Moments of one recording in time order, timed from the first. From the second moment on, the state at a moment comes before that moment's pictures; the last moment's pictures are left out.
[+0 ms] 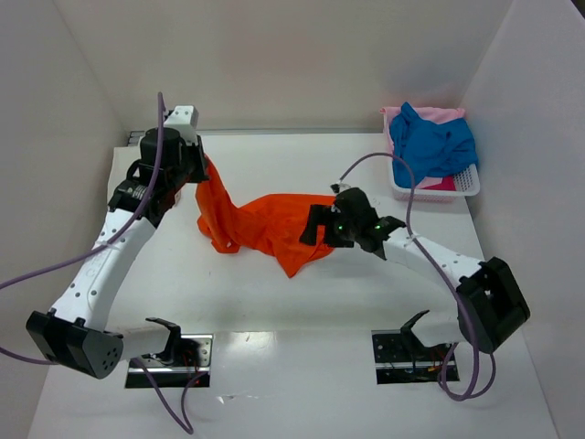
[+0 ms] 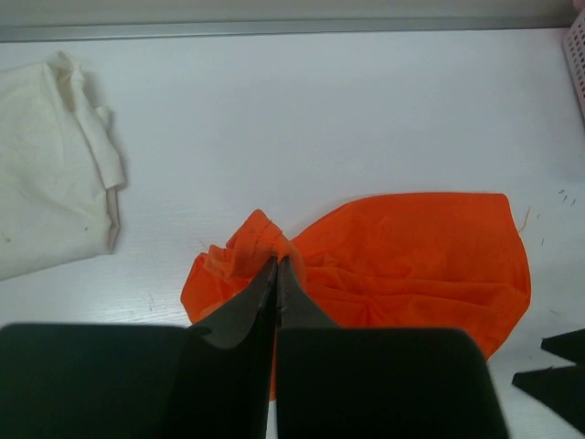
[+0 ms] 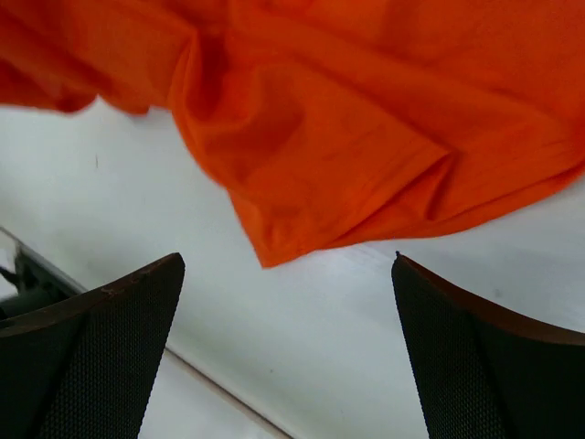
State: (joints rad) left arm -0.26 1.23 1.35 -0.52 -0.11 -0.19; right arm 0.54 1.32 0.81 -0.23 -0.16 0.62
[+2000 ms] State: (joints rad) left arm -0.26 1.23 1.31 -0.51 -0.11 -0.19; right arm 0.76 1.64 0.85 -0.15 -0.09 0.66
